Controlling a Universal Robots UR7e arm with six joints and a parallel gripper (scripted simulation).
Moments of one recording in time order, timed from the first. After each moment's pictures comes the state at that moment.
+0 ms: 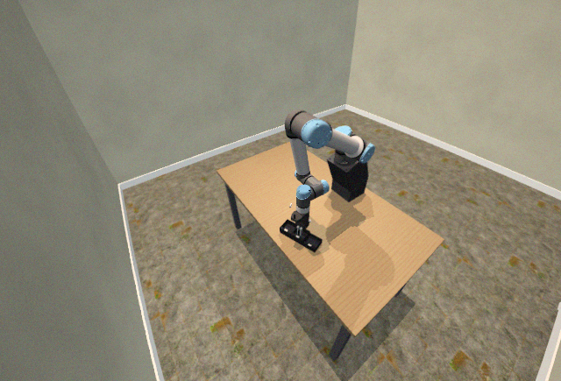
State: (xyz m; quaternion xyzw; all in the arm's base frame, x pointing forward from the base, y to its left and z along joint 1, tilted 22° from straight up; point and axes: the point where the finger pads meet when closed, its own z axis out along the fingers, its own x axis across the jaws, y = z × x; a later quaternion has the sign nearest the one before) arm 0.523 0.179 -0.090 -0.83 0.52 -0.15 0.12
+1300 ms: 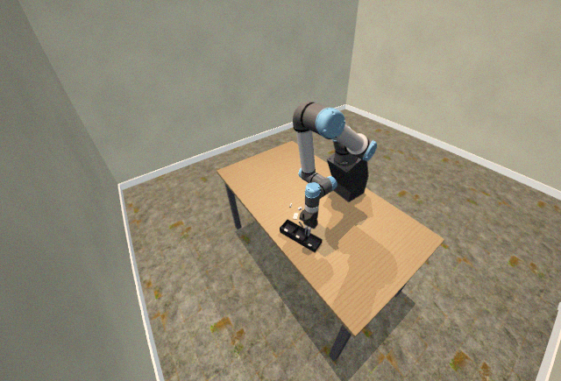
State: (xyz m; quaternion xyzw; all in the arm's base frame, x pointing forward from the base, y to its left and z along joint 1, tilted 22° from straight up) arm 0.487 0.225 -0.062 -0.84 0.52 -0.15 0.12
